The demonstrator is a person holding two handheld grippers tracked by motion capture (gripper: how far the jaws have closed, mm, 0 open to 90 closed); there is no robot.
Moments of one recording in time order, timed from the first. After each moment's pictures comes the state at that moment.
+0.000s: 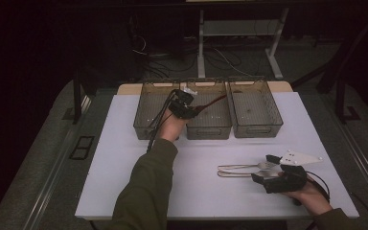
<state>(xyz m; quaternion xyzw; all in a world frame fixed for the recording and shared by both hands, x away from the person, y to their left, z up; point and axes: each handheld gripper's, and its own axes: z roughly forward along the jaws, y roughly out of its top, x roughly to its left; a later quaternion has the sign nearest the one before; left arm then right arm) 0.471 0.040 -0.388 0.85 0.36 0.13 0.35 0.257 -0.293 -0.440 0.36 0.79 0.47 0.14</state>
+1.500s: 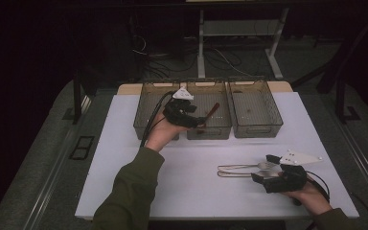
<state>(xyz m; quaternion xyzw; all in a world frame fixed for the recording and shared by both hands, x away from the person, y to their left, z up) 0.419 0.055 -0.352 0.85 0.26 0.10 0.45 0.258 -0.293 -0.440 0.37 0.79 0.46 0.14</state>
